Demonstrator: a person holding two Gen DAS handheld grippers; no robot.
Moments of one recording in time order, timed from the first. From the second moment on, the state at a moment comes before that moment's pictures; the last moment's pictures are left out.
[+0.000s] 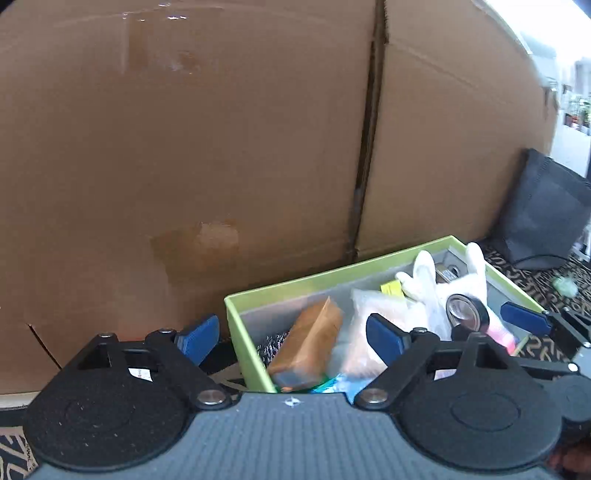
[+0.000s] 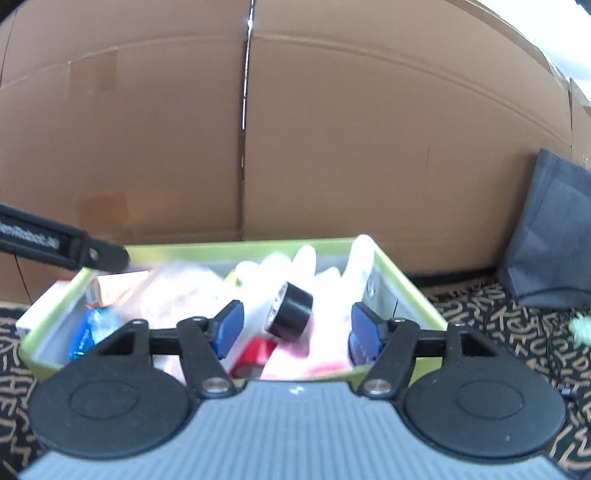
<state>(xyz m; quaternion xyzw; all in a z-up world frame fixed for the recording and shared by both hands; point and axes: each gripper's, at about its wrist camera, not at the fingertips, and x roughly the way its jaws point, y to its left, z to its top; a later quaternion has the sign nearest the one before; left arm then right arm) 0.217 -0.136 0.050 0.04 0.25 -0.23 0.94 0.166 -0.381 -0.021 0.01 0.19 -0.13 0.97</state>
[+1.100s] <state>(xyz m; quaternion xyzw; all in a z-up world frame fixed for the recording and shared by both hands) 0.128 0.098 0.034 -0.12 0.31 -0.03 0.94 0.192 -0.126 -0.053 -0.17 0.23 0.01 0.96</state>
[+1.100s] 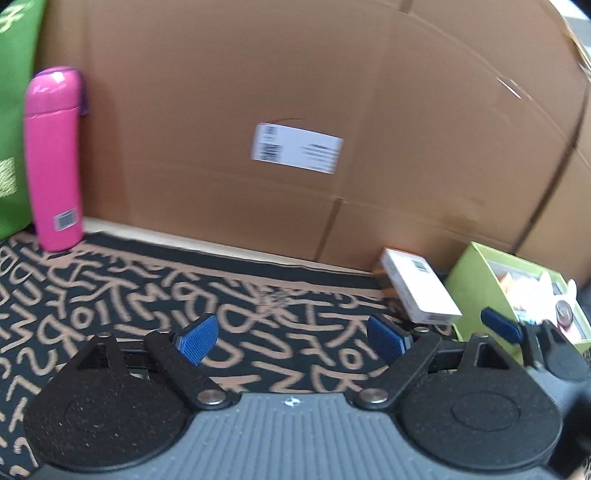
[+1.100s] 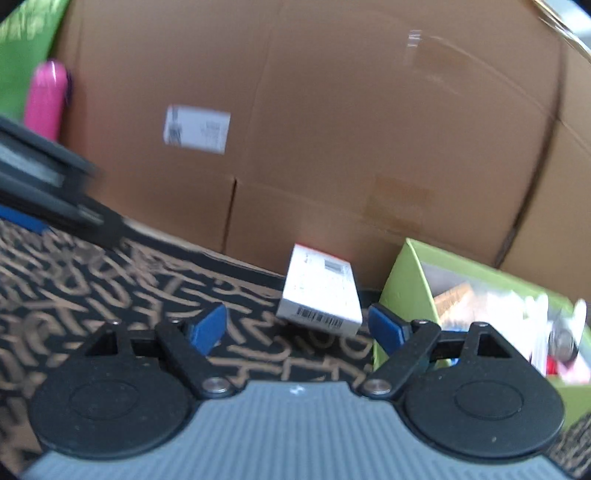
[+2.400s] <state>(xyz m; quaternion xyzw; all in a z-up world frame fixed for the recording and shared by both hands) 0.284 -0.020 -0.021 -0.04 0.40 -0.16 0.90 0.131 -0.187 -0.090 -0.05 0.30 0.13 0.94</state>
